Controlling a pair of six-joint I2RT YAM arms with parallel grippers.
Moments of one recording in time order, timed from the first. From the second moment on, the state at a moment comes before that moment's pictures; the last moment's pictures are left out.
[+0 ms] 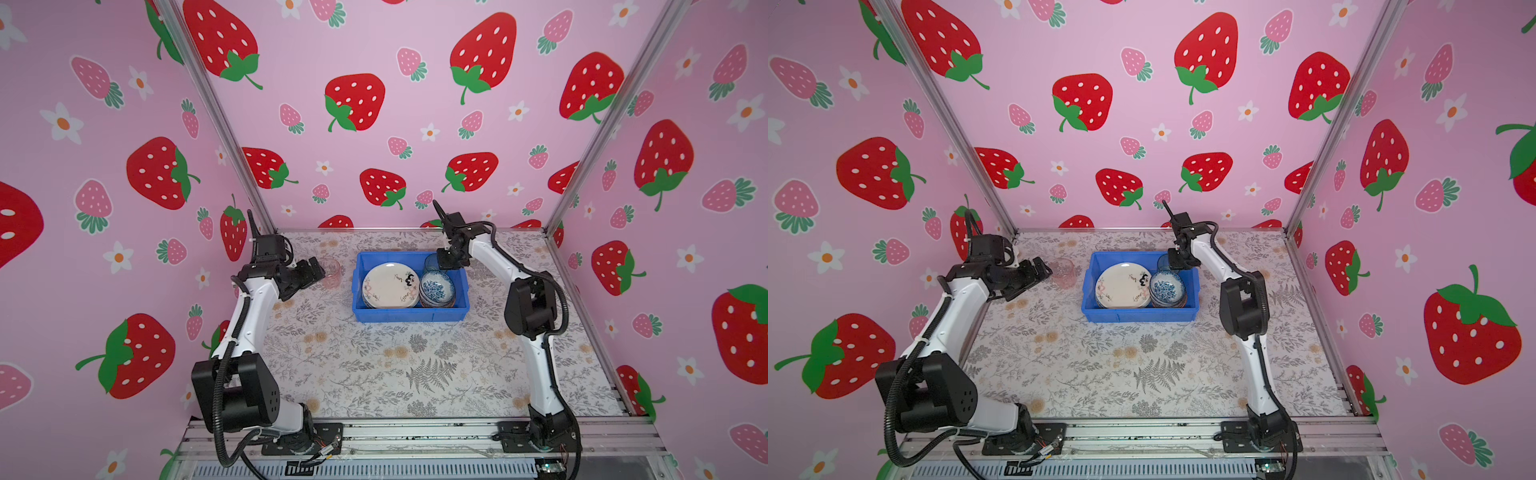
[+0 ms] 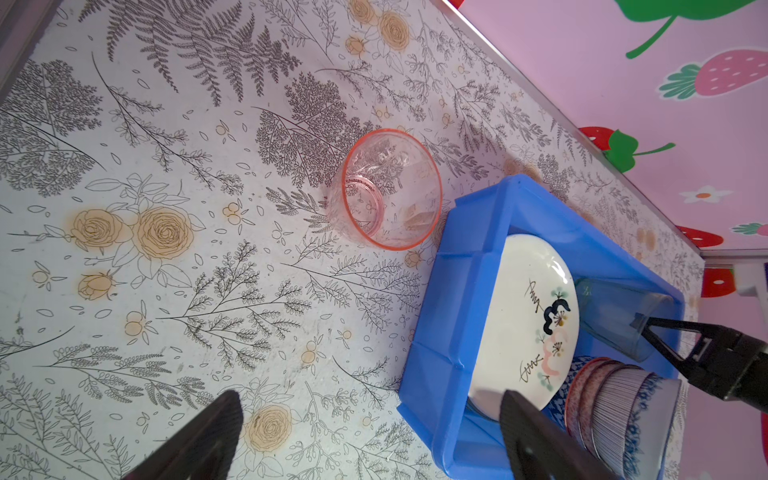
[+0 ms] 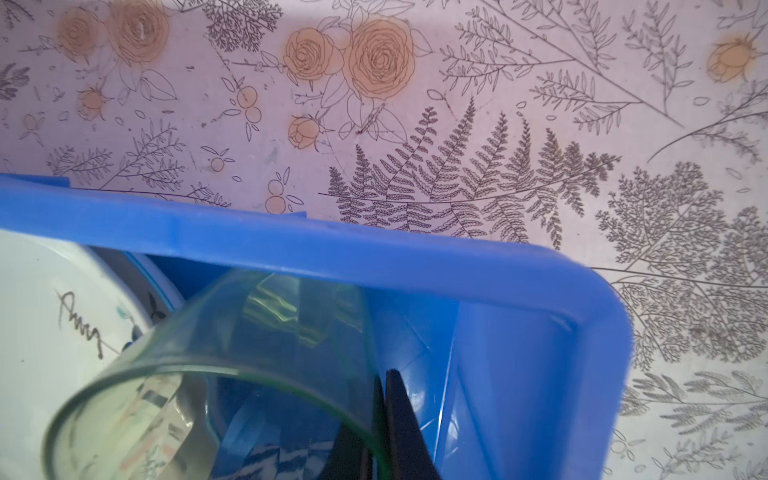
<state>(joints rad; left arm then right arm) 0.16 1.46 1.28 -0.79 0.27 -0.36 0.50 2.32 2.13 -0.99 -0.01 0.24</state>
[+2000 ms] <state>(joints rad) 0.13 1.72 1.40 -0.82 0.18 -0.40 0.53 1.26 1.25 -0.79 -0.03 0.26</state>
